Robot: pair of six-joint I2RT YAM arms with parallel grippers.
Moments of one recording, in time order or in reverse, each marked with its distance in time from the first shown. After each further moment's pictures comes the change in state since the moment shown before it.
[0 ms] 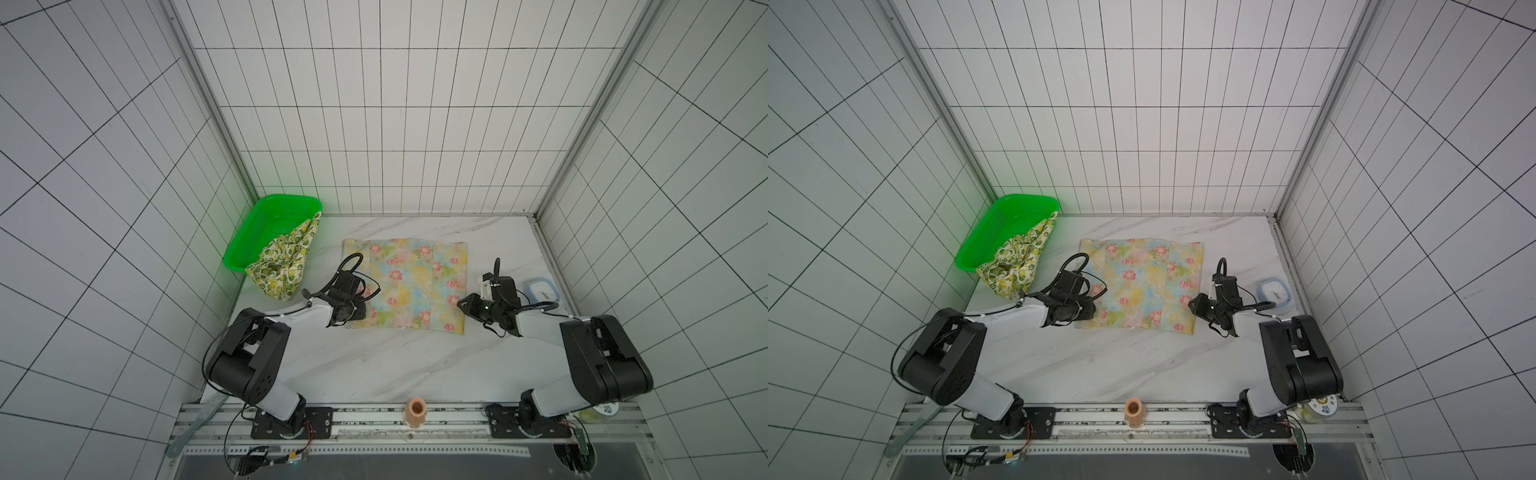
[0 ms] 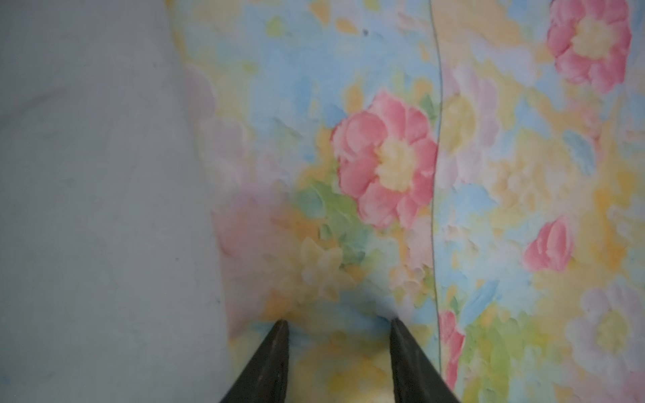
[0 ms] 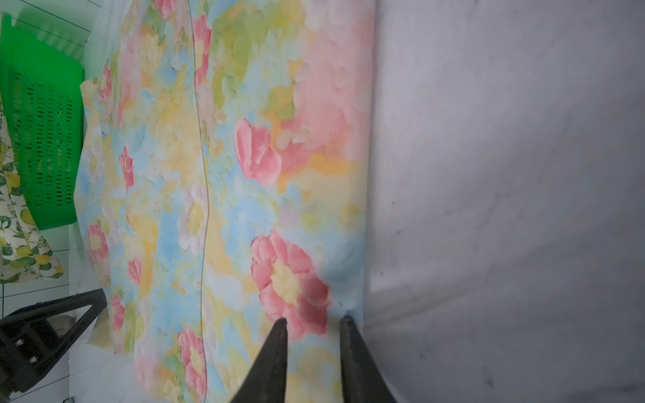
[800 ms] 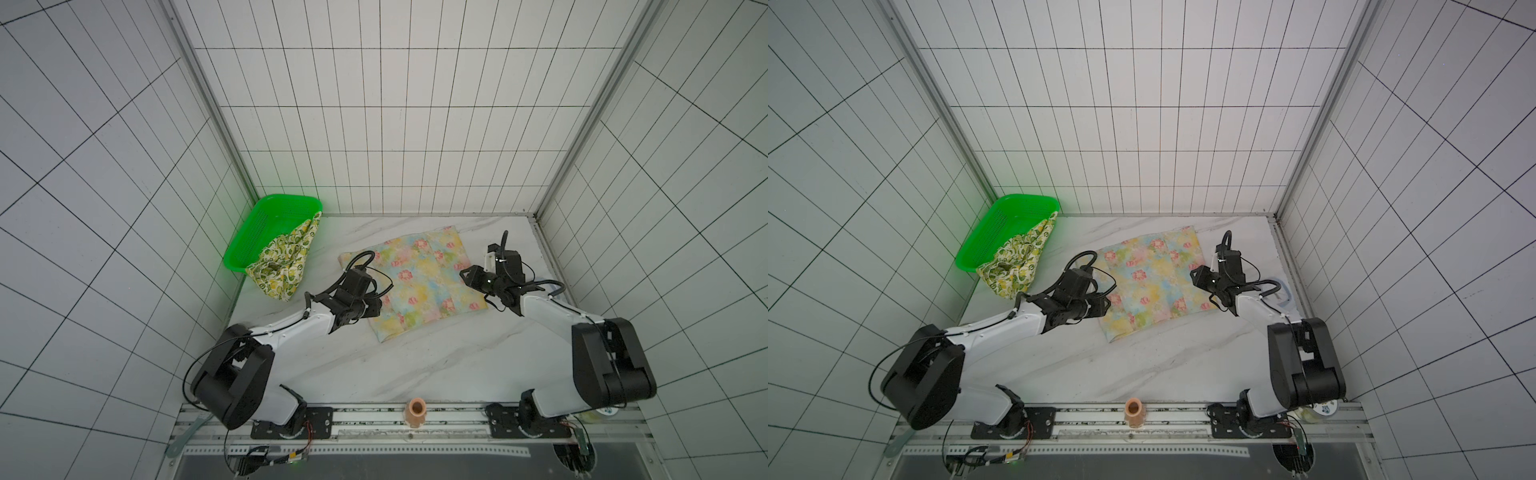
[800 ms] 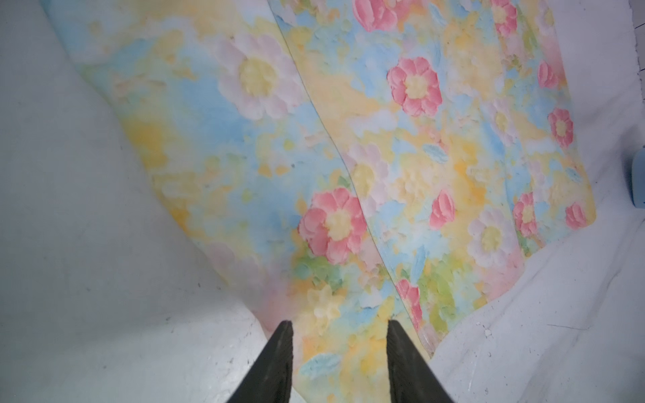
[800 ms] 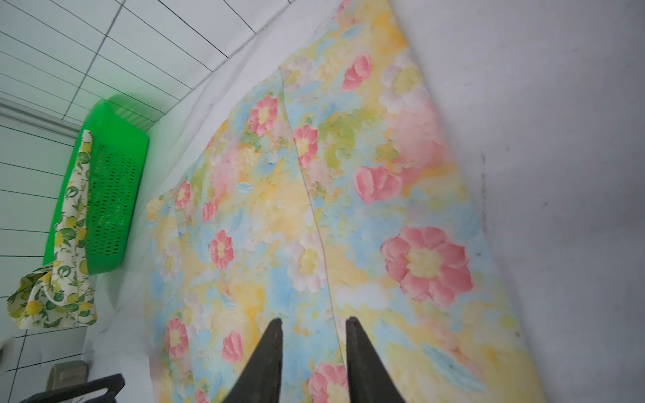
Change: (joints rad) left arm -0.101 -0.100 0.055 -0.005 0.074 -0.092; right arm -0.002 -0.074 0.212 -0.095 0.043 -0.034
